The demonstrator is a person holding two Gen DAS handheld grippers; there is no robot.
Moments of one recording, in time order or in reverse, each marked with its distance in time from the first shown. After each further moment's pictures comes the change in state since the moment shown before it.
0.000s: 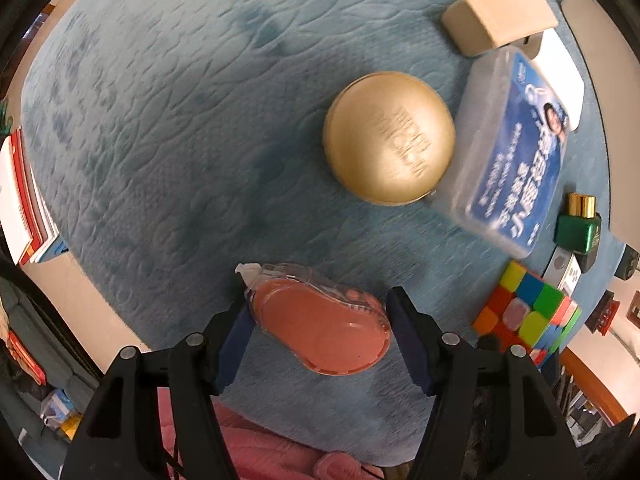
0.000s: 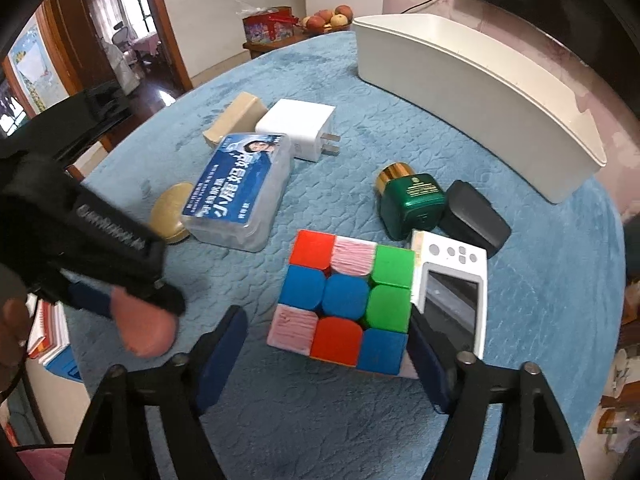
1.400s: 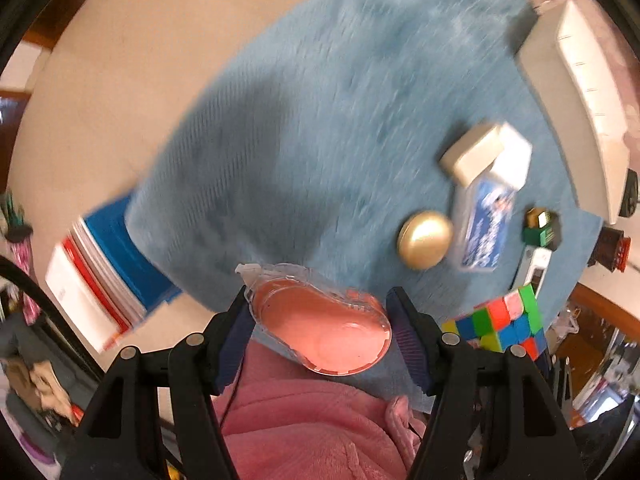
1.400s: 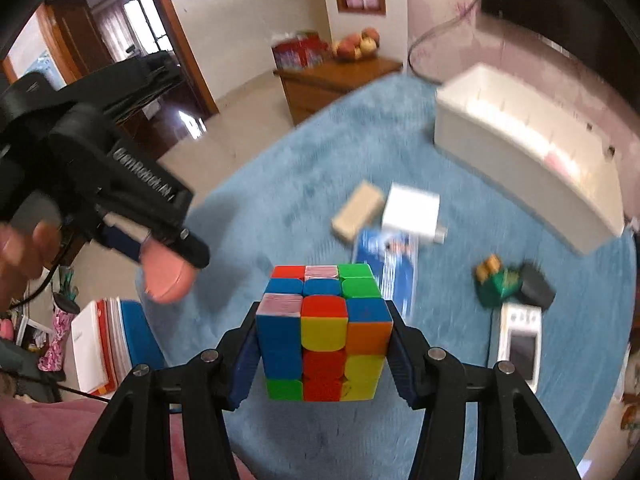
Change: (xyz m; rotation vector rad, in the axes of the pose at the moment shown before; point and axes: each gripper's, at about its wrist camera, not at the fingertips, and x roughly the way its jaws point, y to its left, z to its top) left arm -0.121 0.133 0.041 0.274 -0.055 0.072; right arm -0.068 0.090 0.069 0.039 -0.067 0.110
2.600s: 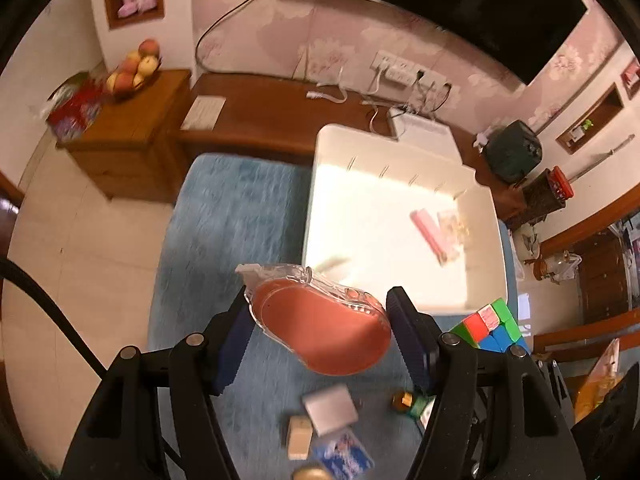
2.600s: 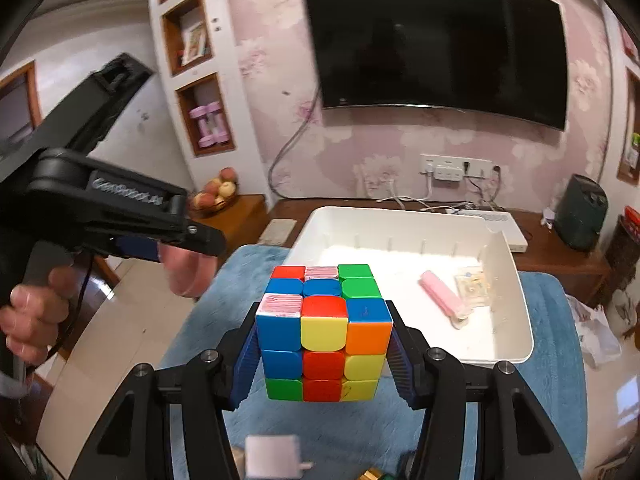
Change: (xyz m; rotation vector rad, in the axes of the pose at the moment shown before) left arm -0.127 -0.299 0.198 0.603 -0.496 -0.179; right arm -0.018 -0.151 0.122 0.398 -0.427 -0.318
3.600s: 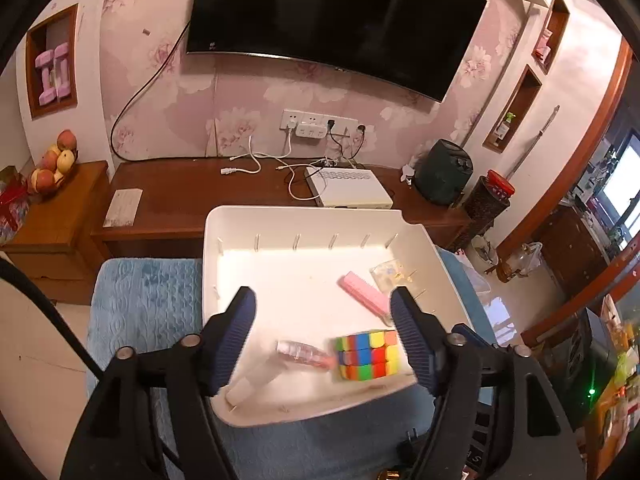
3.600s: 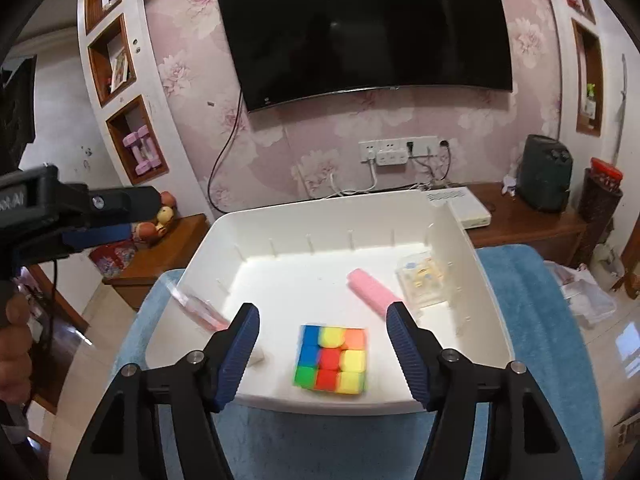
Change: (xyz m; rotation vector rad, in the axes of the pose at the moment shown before) left arm 0.027 -0.056 0.023 0.236 -0.248 -0.203; right arm 0.060 -0.081 -0.007 0.154 -0.022 -0.132
